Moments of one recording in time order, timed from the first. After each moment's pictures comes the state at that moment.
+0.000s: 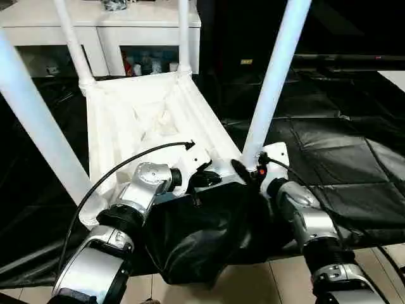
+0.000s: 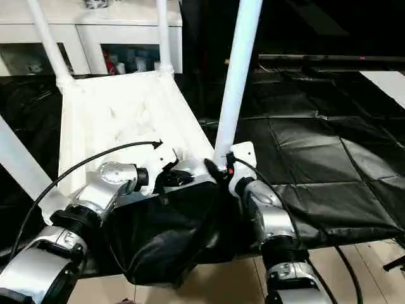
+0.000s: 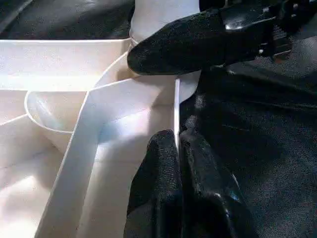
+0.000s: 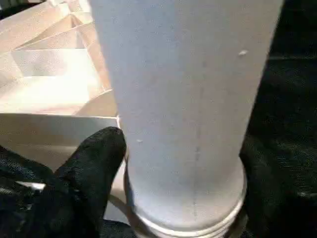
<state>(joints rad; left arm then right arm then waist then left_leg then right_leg) -0.69 0.15 -0.20 0.83 0.09 0.02 -0.95 -0.46 -0.09 -0.05 0.64 0.10 0.07 0.53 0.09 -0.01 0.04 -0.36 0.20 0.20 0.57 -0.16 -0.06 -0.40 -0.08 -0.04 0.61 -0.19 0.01</state>
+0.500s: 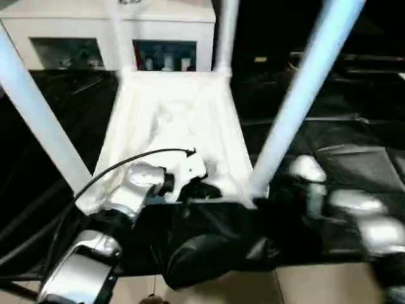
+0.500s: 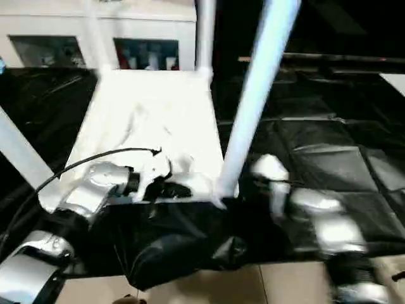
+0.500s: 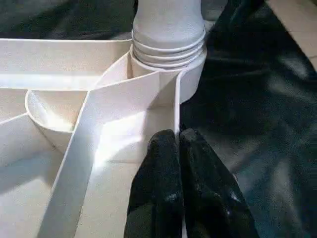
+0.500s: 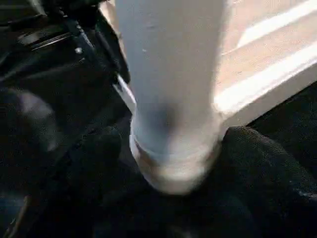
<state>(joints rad) -0.64 0.24 -0.25 0.73 0.05 -0.07 -1.24 -0.31 -0.55 0.03 0.35 0.24 0.20 1.21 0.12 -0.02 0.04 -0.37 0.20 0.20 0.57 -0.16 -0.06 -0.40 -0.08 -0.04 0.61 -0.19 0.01</state>
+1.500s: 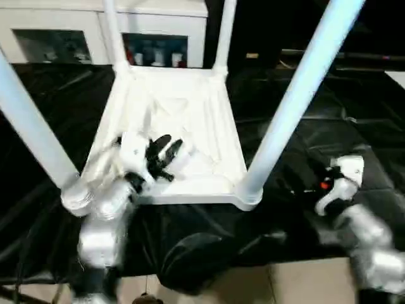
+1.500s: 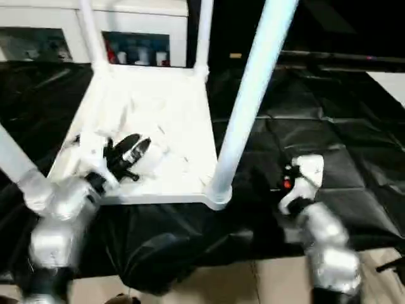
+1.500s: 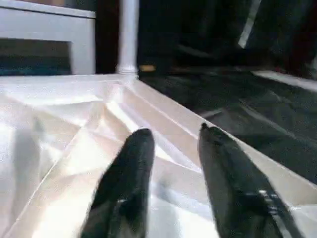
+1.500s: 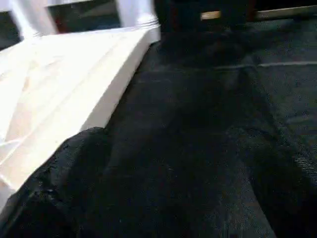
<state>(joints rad) -0.24 0.02 0.14 0.09 -0.08 0.07 -0.49 -0.11 -0.17 -0.26 0.09 0.28 0.24 0.42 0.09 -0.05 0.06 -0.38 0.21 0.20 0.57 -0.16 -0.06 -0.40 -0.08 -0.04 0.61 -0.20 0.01</state>
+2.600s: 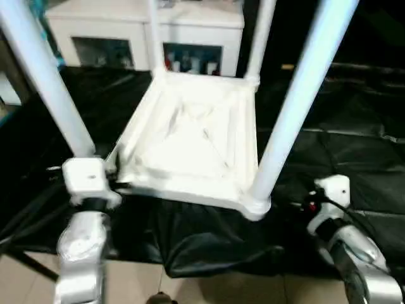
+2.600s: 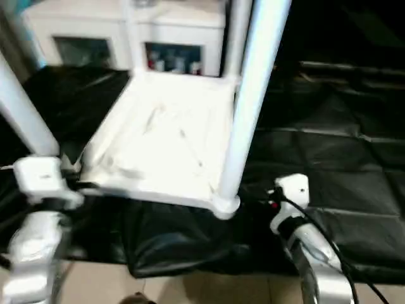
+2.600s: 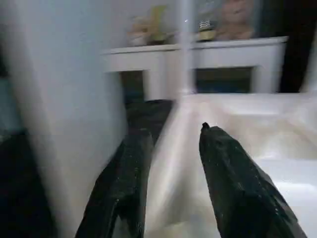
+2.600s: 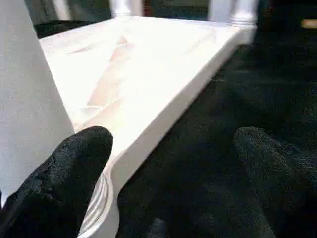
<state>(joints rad) 0.00 0.05 0.24 -0.13 0.07 -0.06 -0.09 0.04 -0.23 -0.10 -0.03 0.24 0.16 0.52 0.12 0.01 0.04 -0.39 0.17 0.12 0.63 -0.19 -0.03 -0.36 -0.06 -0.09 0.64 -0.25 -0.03</state>
